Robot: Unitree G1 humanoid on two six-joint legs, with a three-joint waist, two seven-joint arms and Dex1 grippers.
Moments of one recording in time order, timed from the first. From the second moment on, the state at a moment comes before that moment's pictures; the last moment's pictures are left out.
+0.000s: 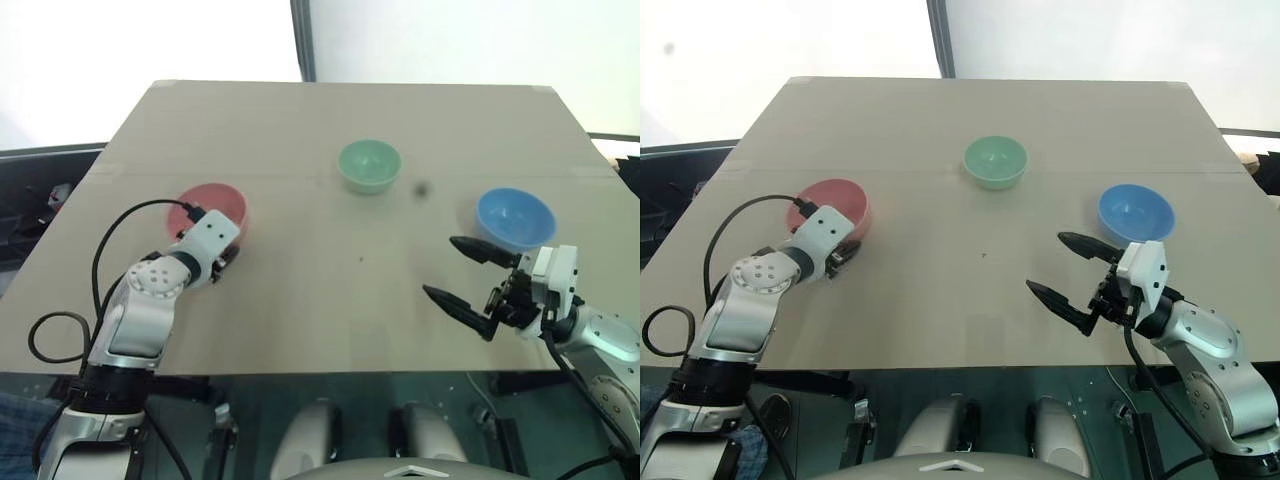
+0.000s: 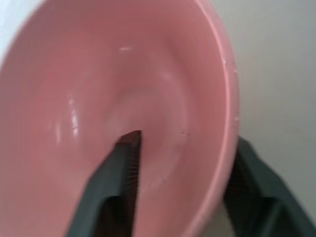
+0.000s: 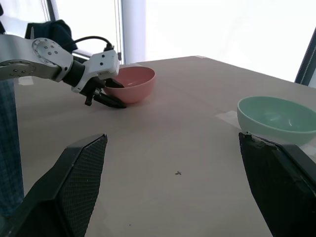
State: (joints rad) left arm -0.27 0.72 0.00 -0.06 0.17 0.52 -0.55; right arm 0.10 -0.57 -0.11 -0.57 0.59 0.24 0.80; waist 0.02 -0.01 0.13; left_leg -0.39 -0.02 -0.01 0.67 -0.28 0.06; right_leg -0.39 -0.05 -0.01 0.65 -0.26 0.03
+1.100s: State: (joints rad) left arm -0.43 0.82 -0.32 -0.09 0.01 -0.31 -1.18; right arm 0.12 -0.56 -0.11 -0.59 0.59 0.24 0.77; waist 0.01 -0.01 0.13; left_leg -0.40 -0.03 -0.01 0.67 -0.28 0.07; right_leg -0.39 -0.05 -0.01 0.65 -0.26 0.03
